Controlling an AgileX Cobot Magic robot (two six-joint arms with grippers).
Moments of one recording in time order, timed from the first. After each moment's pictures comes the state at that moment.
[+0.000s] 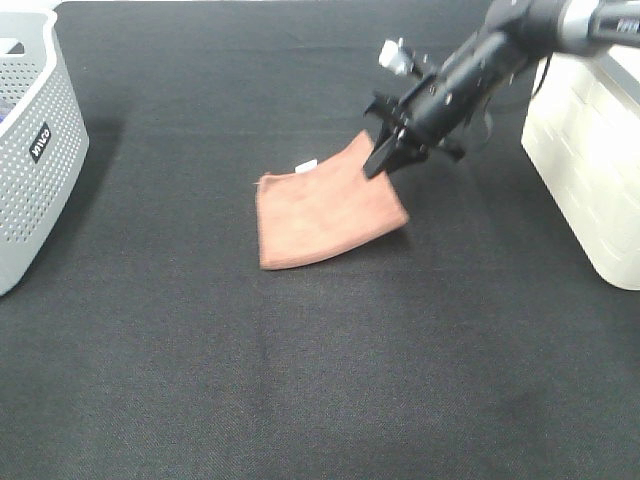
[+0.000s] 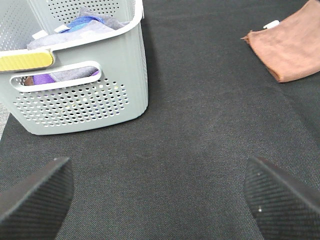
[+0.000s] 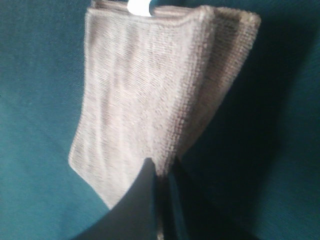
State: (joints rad) left arm -0.01 0.00 -0.51 -0.06 1.06 0.12; right arm 0.19 2.45 -2.05 0.69 1.13 -0.34
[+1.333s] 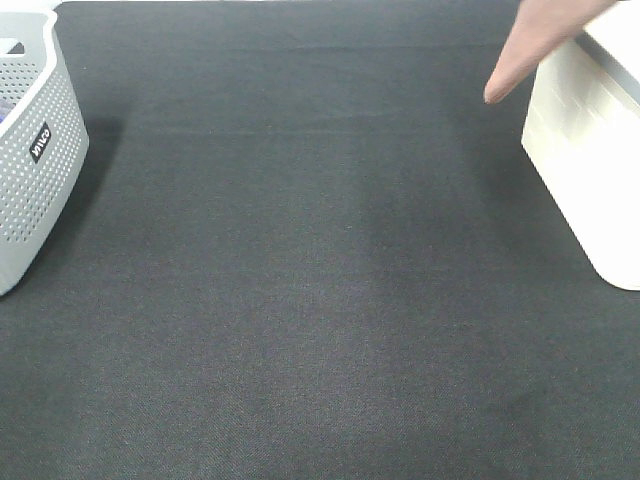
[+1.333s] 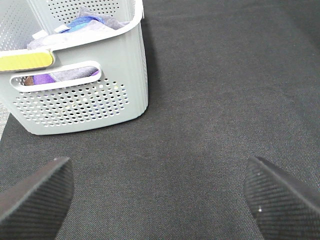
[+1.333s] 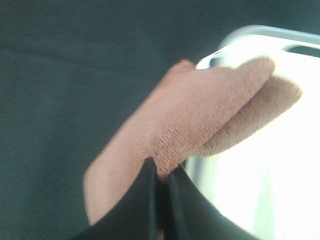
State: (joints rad) left arm -0.01 0.00 -0.51 -0.06 1.06 0.12; right arm 0.03 1.93 -2.19 0.08 1.22 -0.14
